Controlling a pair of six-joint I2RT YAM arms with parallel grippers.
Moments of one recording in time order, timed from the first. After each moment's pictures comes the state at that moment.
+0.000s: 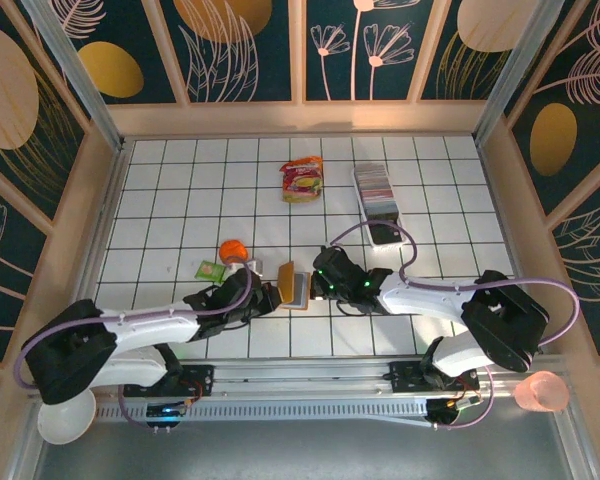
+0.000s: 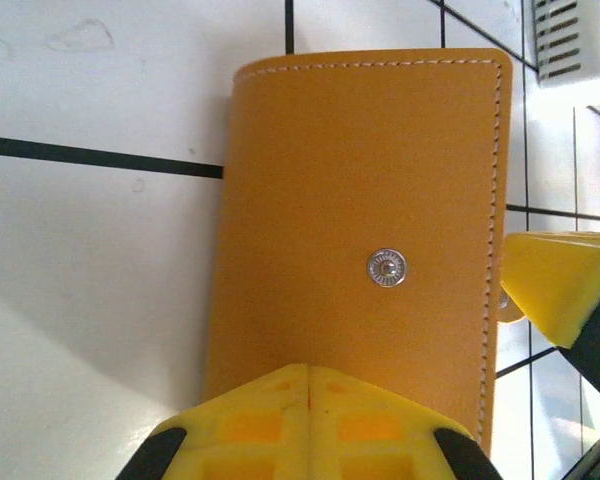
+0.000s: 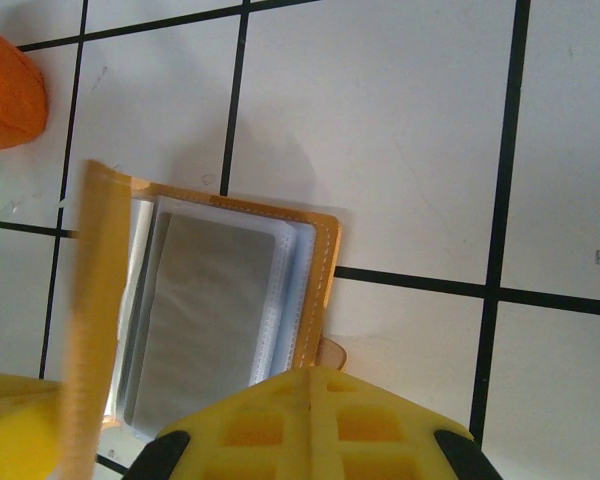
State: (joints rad) left arm -0.92 1.27 0.36 0.17 0.01 -1.10; right arm 0.97 1.42 0.65 -0.12 0.10 0.86
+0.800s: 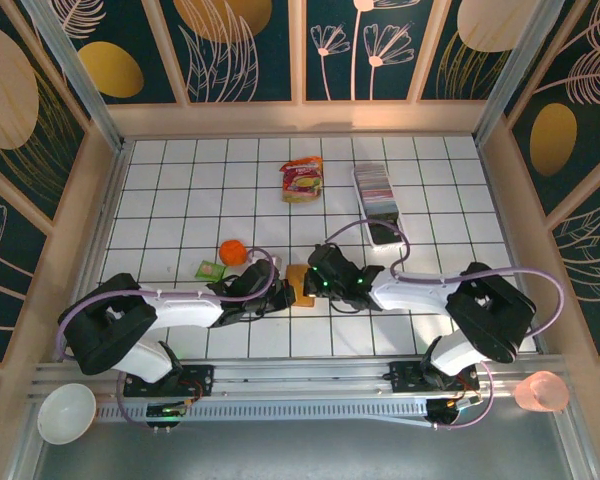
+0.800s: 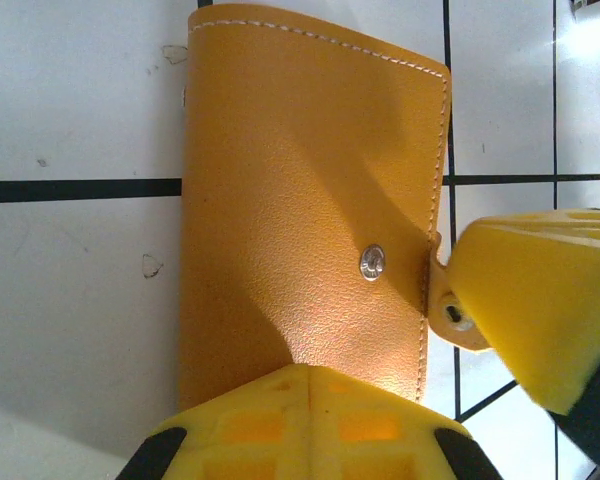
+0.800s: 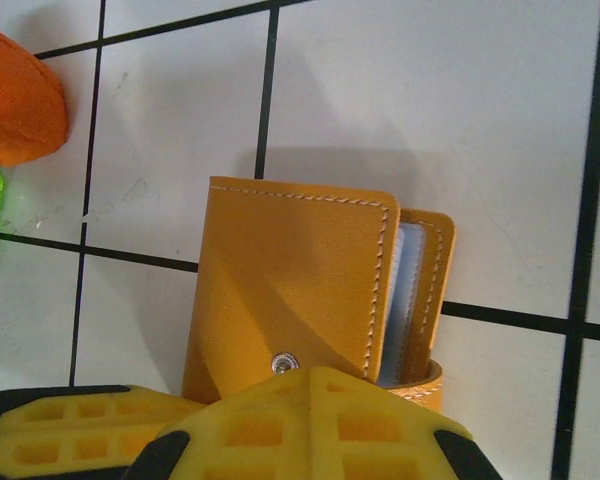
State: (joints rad) left arm -0.92 1.48 0.49 0.20 0.09 -1.04; right arm 0.96 1.51 0.69 -0.05 0.06 0.89
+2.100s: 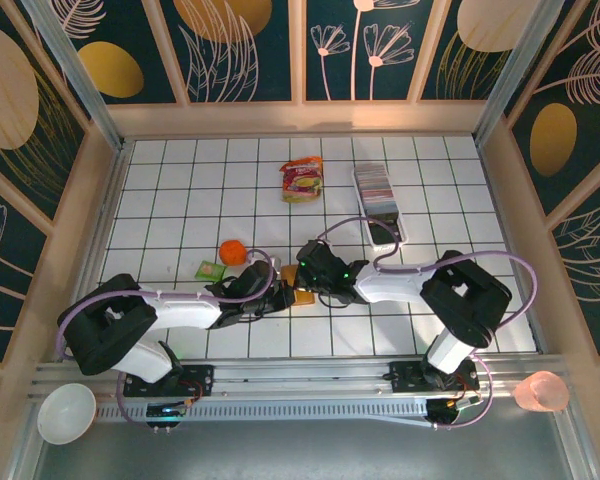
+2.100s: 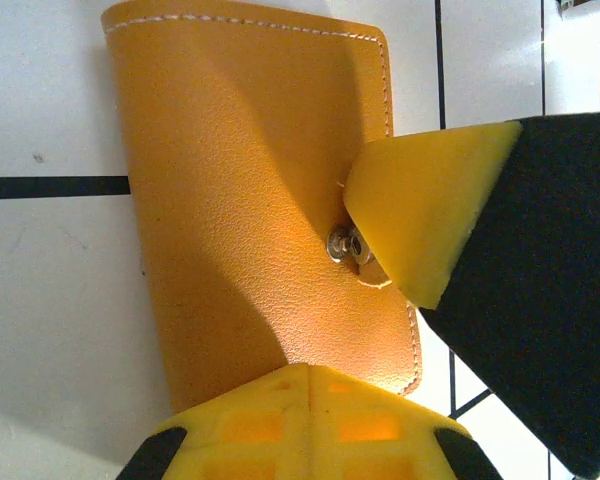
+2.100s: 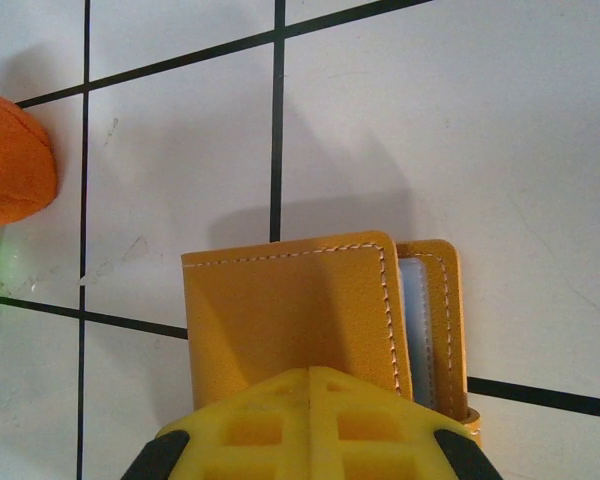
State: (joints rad) left arm -0.92 1.48 0.46 0.24 0.10 -1.04; right arm 0.97 1.64 0.77 -0.01 0.09 0.97
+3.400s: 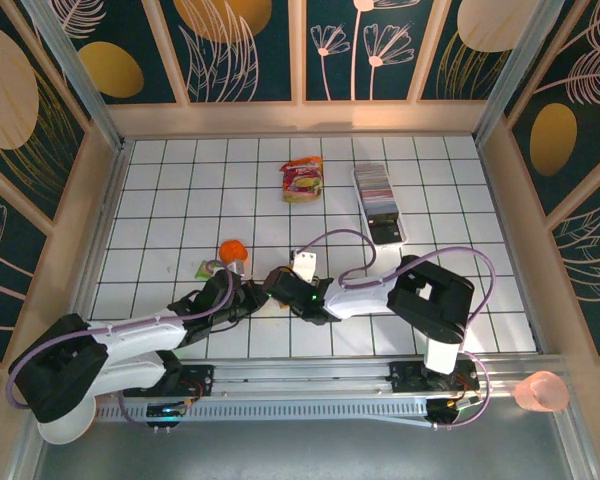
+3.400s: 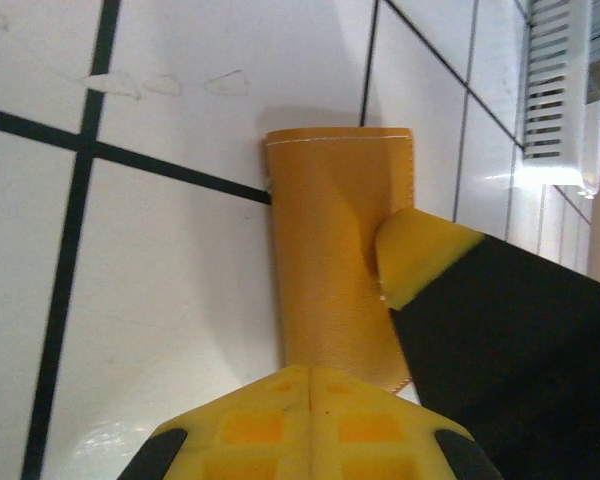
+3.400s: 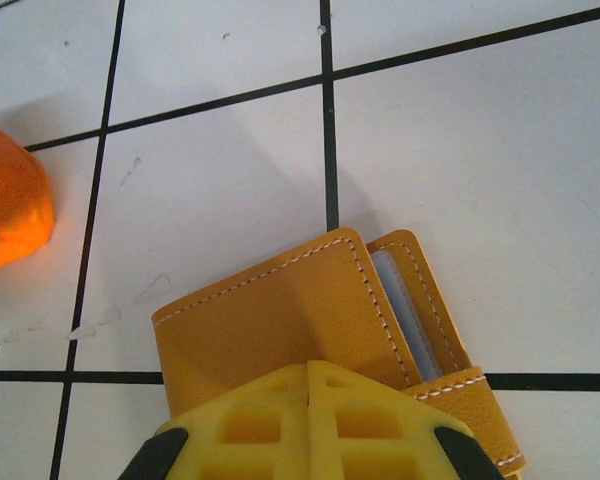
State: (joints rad) left arm -0.80 1.15 0.23 0.25 0.07 -1.21; right arm 1.20 1.83 0.88 -0.03 0.54 1.11
